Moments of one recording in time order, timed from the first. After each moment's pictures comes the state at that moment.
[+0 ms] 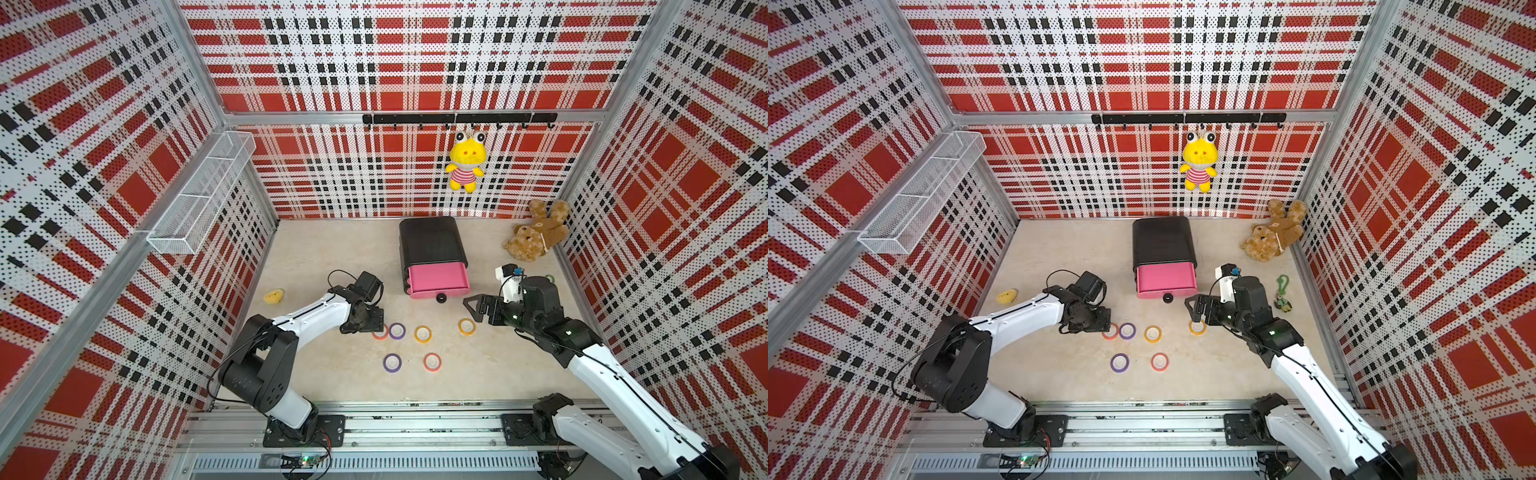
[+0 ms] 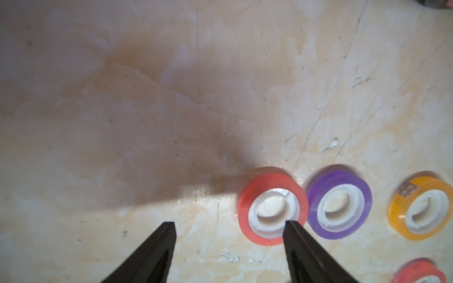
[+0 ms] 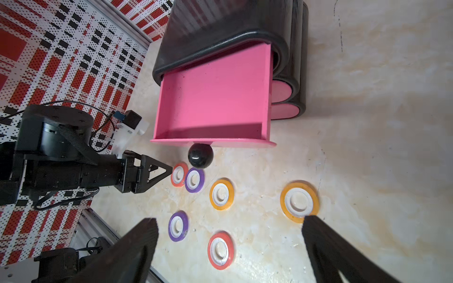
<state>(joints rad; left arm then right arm) -0.49 1.58 0.92 -0.65 -0.02 -0.51 0.38 0.89 0.74 -0.45 -0.28 0.48</state>
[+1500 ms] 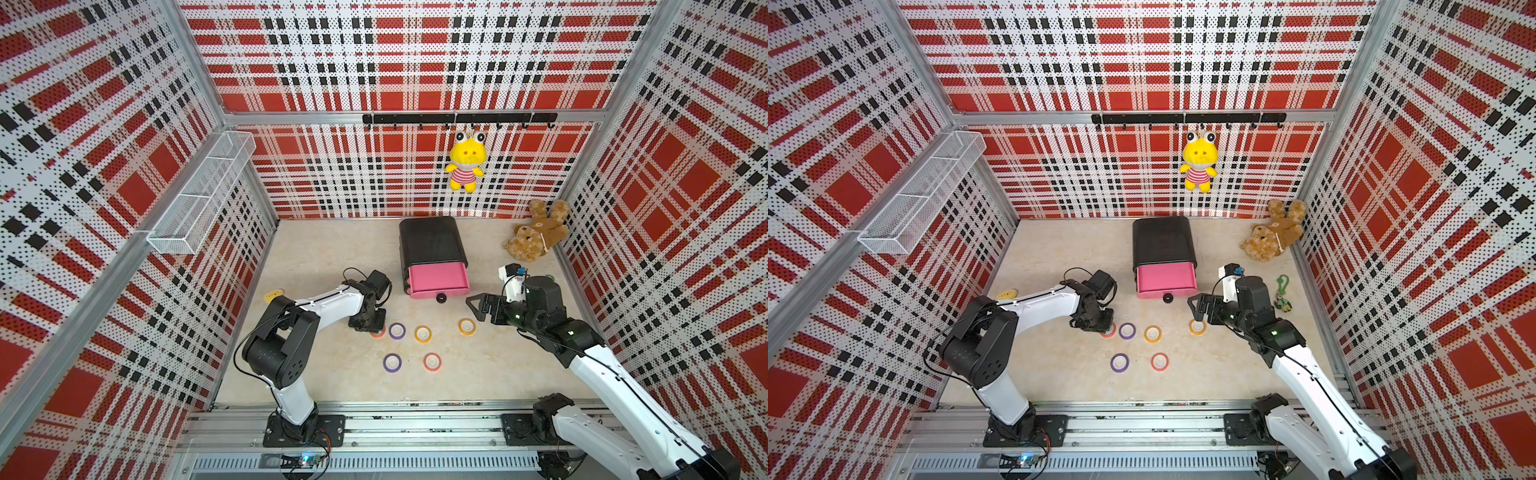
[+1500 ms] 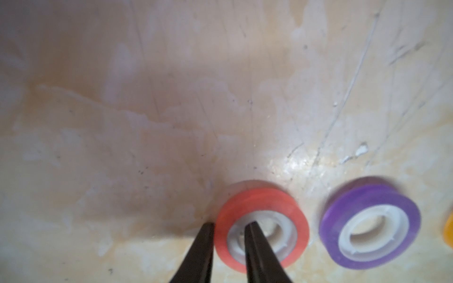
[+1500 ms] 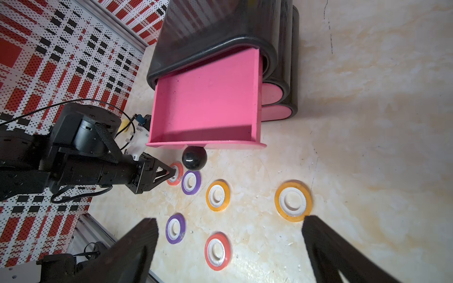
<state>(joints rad) -0.52 1.74 1.02 -0.71 -0.01 -0.39 0.34 0.88 0.74 -0.46 -0.28 0.47</state>
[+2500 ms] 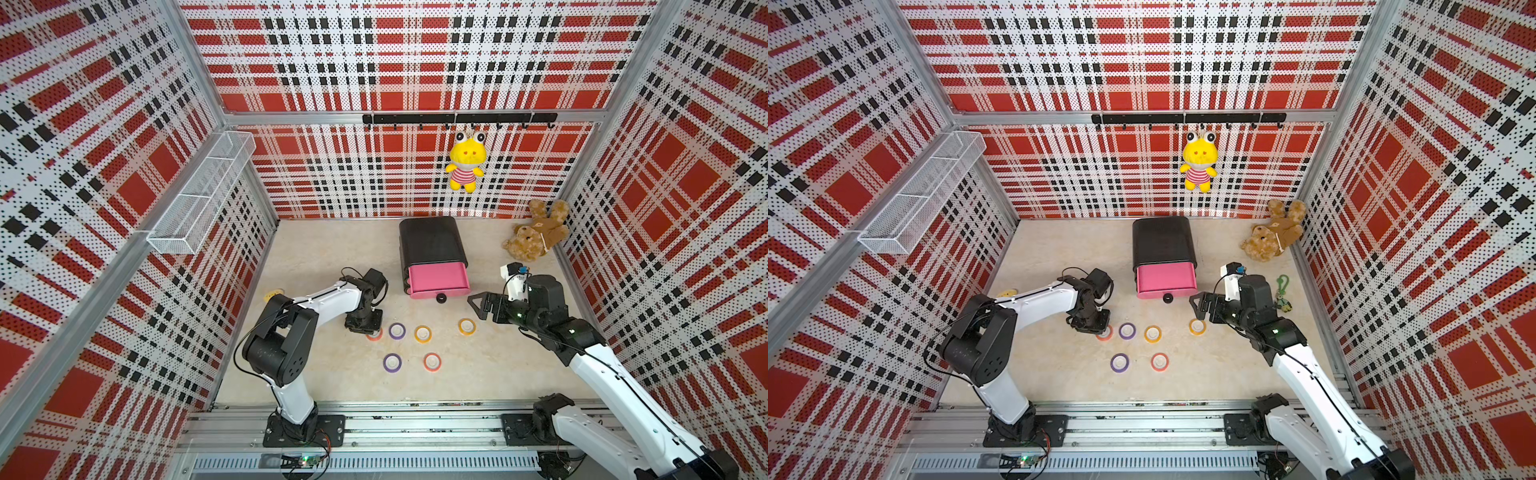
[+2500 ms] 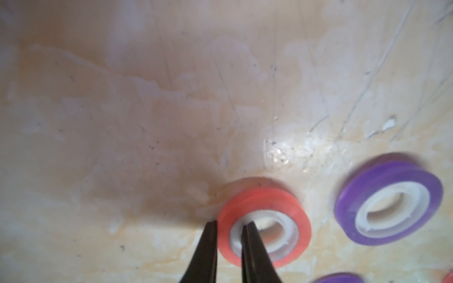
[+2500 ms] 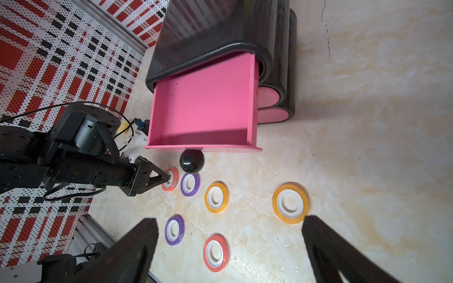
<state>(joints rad) -0.48 1.75 1.06 -0.82 0.02 -0.35 0.31 0.90 0.74 -0.46 -0.31 0.46</state>
